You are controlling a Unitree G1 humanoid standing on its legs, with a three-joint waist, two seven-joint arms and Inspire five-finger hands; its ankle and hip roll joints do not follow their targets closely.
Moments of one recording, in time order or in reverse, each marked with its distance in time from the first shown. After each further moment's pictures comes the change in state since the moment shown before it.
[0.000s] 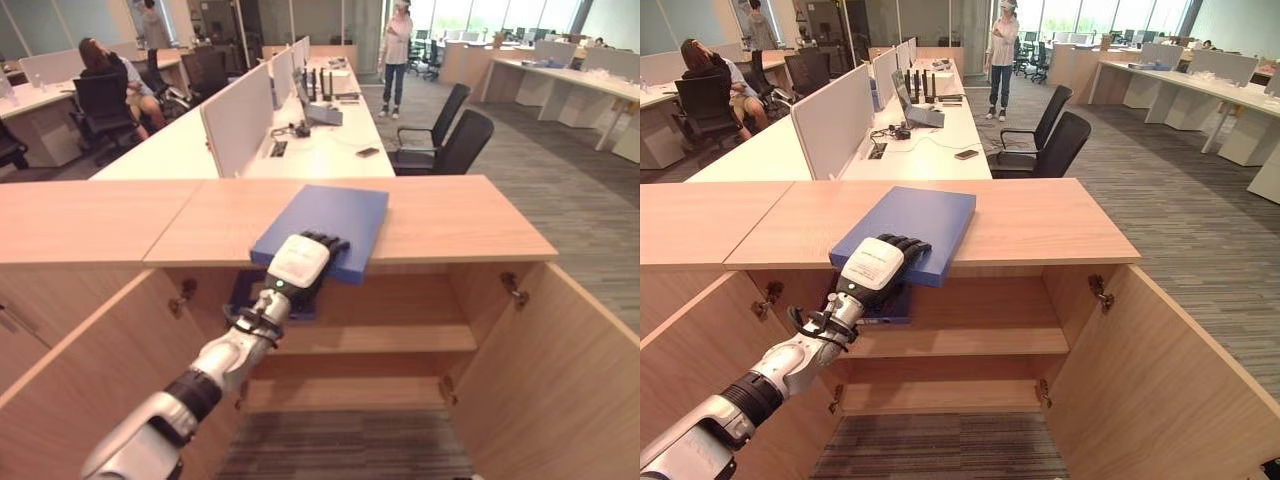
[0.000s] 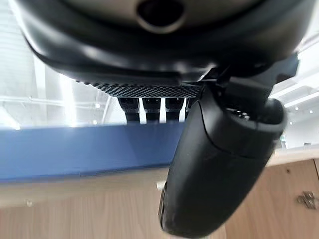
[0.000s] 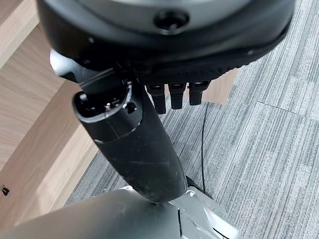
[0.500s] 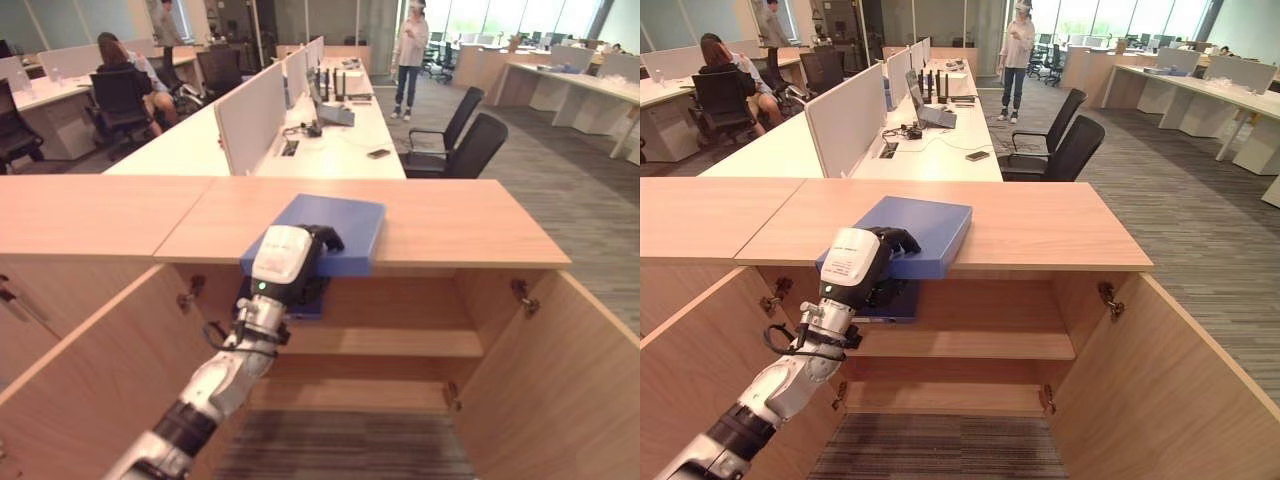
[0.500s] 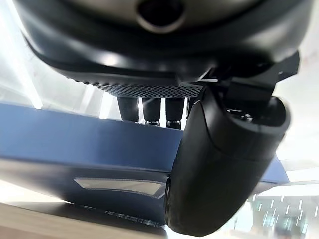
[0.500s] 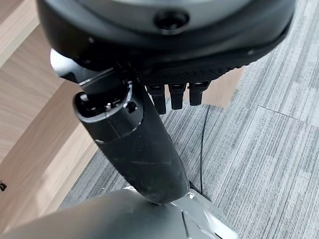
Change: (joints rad) left arm 0.321 -0.033 0.259 -0.473 -0.301 -0.107 -0.077; right arm 0.012 0.006 -0.025 -0.006 0.001 0.014 -0.009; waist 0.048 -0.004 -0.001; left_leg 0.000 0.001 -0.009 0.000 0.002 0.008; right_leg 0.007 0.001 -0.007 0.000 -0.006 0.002
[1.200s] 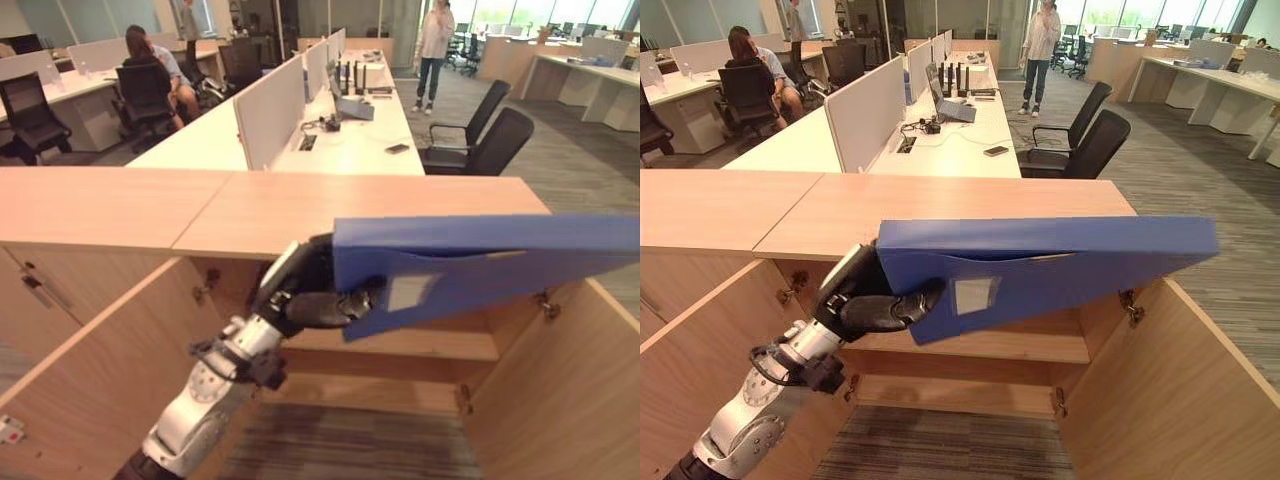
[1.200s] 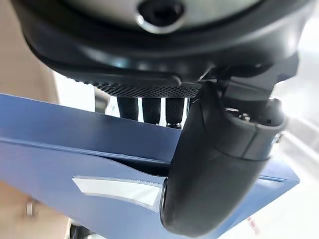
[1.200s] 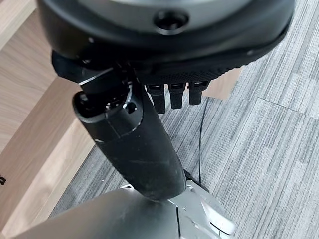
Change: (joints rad) left arm 0.168 0.095 -0.006 -0.285 -1.465 -0.029 -0.566; right arm 0.019 -0.028 -0.047 -0.017 -0.003 -0.007 0.075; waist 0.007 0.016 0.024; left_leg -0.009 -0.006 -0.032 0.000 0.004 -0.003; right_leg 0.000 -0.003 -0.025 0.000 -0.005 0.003
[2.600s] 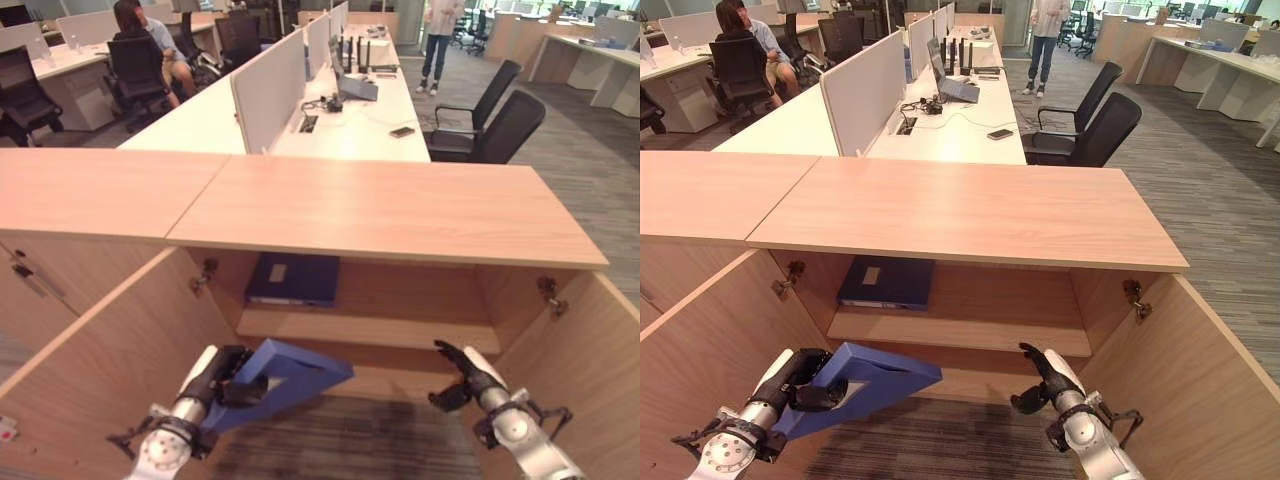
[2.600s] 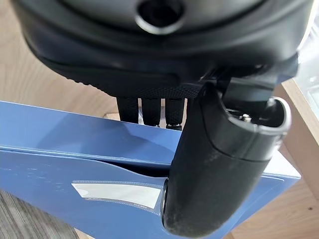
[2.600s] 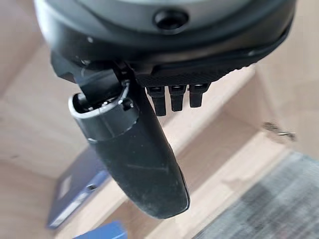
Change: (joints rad) left arm 0.324 -0.087 0.317 0.432 0.914 0.149 0.127; right arm 0.005 -0.264 -0.031 -0.925 -0.145 0.021 0.101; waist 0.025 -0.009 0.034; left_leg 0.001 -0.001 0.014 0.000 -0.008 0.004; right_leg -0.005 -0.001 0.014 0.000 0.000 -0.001
